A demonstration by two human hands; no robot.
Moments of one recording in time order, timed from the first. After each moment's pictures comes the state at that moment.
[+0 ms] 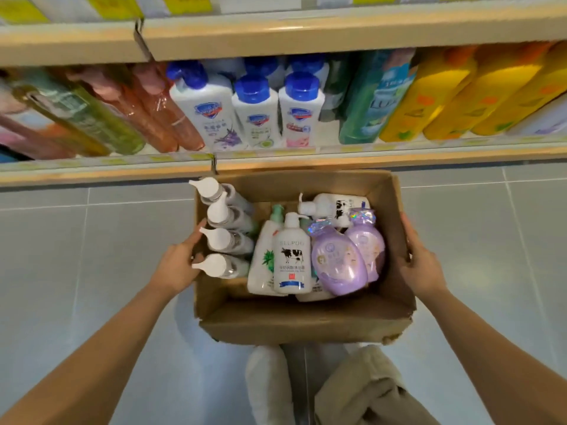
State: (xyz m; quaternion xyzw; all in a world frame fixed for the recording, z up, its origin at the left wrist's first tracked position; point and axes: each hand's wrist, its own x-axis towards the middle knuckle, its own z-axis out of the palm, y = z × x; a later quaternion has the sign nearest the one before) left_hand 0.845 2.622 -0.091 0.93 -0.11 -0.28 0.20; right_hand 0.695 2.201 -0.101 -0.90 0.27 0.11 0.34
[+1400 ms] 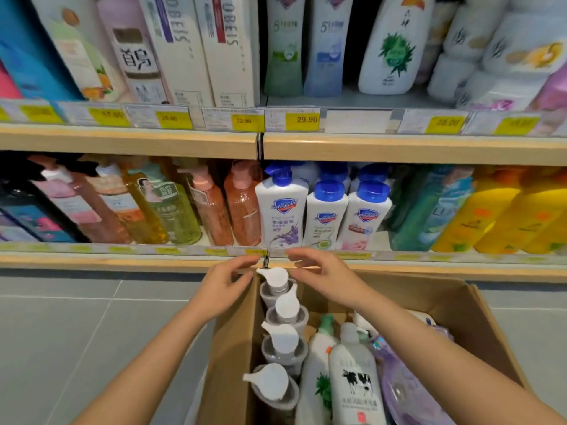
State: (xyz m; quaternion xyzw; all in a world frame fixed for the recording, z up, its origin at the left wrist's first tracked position) left_hand 0.962 2.630 -0.102 0.87 -0.20 -0.08 0.44; right_hand 0.914 2.402 -0.066 -0.85 -0.05 0.09 0.52
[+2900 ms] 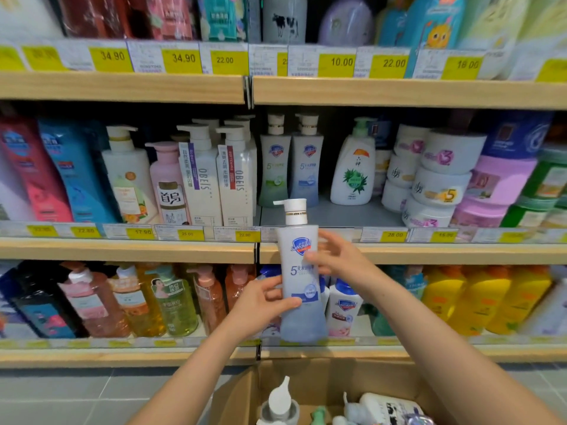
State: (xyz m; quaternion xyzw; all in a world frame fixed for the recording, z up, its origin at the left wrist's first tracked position) left_hand 0.973 2.550 0.063 0.71 -0.22 -0.19 0.64; right_hand 0.953 2.361 0.117 -0.76 0.00 -0.01 0.64
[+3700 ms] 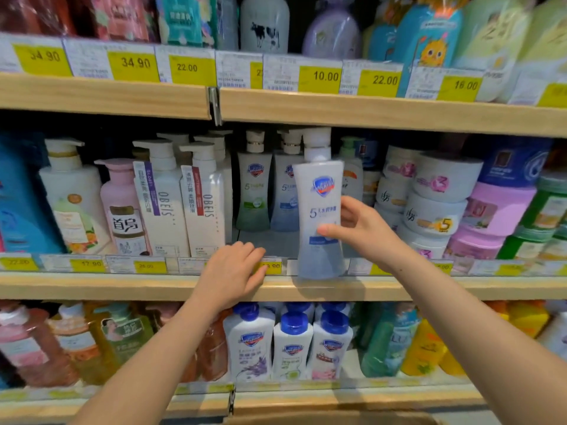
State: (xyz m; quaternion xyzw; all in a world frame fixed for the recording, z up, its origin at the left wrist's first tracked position) left_hand 1.099 2.527 0.083 0.85 -0.40 0.34 0.05; right_hand 1.005 2.296 0.185 -0.84 -0.05 -0.13 0.53
